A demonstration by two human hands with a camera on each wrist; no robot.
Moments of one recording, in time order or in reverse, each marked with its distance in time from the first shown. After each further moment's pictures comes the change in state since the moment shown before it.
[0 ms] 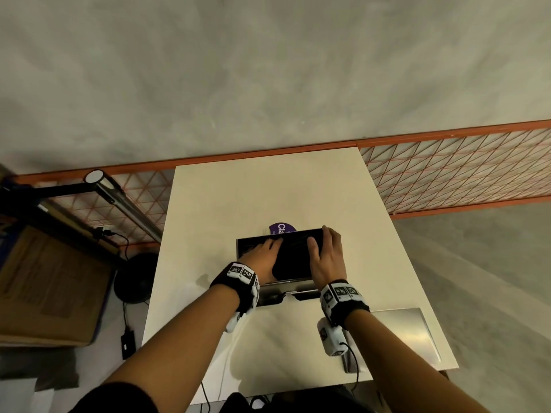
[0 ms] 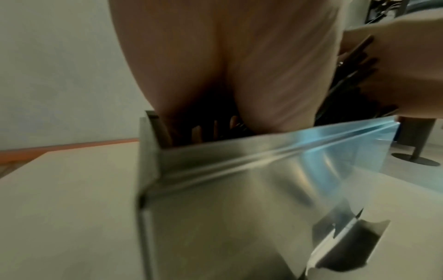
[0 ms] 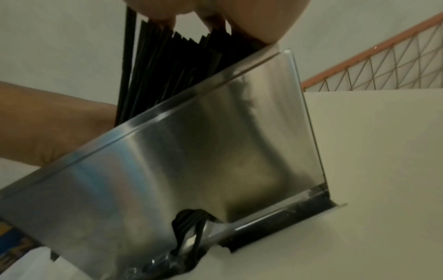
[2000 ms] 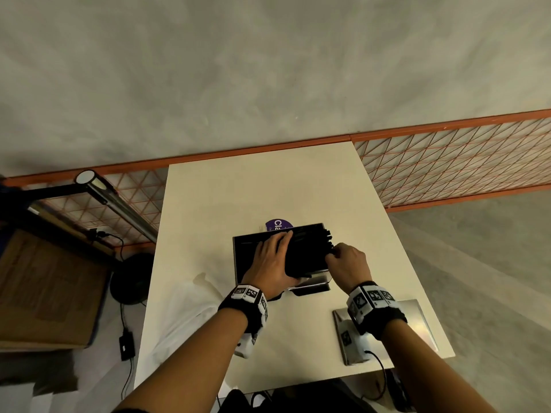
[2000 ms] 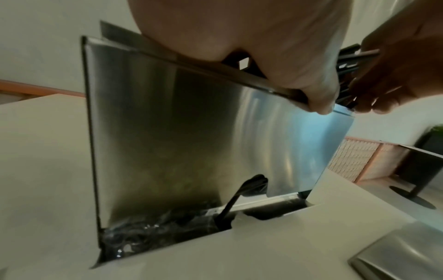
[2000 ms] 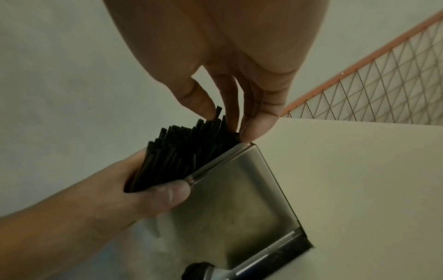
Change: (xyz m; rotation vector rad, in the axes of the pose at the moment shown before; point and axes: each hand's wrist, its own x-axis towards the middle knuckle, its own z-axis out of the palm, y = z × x) left_hand -0.014 0.030 0.035 -0.189 0.391 0.093; right_hand -0.010 0.001 -0.054 -0.314 -0.181 0.201
